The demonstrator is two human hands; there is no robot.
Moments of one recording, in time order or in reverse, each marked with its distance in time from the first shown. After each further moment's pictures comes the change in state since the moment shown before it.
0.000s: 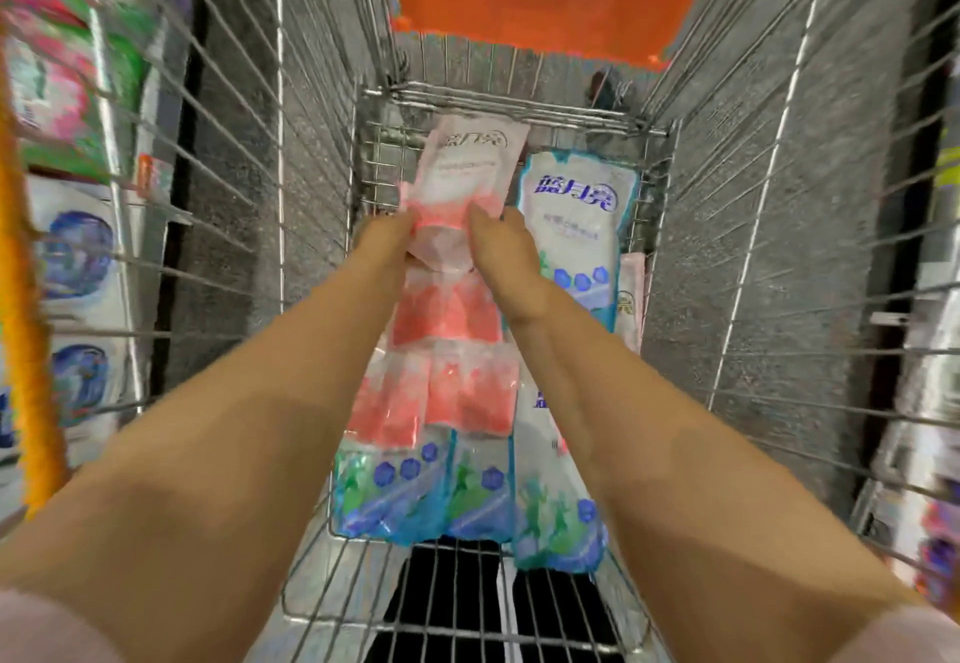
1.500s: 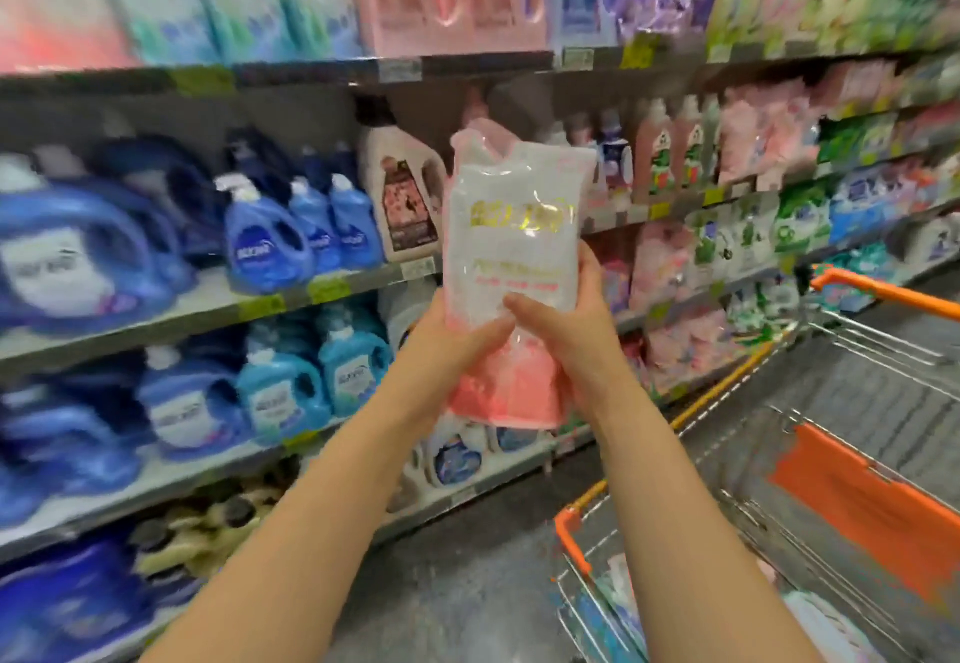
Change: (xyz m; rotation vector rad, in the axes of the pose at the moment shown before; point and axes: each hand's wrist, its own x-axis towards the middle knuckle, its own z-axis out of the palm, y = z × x) left_hand -0.642 -0.165 -0.271 -0.338 0.468 1.185; right_hand -0.627 -0.039 -0.050 0.299 -1.196 -1.106
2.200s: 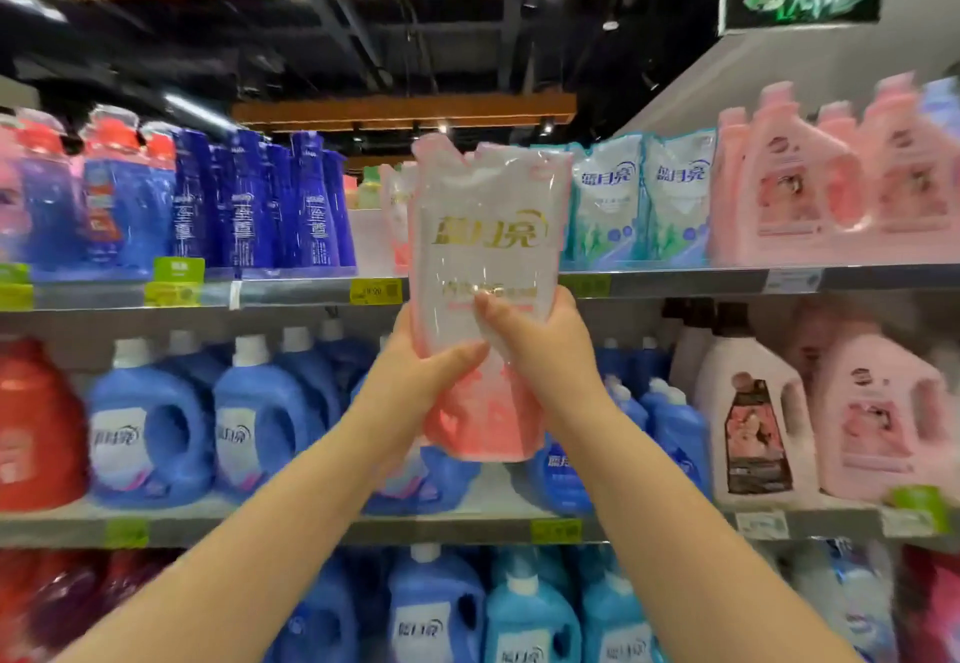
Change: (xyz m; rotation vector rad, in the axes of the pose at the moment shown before) left_hand 0.045 0.103 -0.428 0.117 0.547 0.298; right_hand 0.175 0.038 0.456 -0.035 -0.321 -0.202
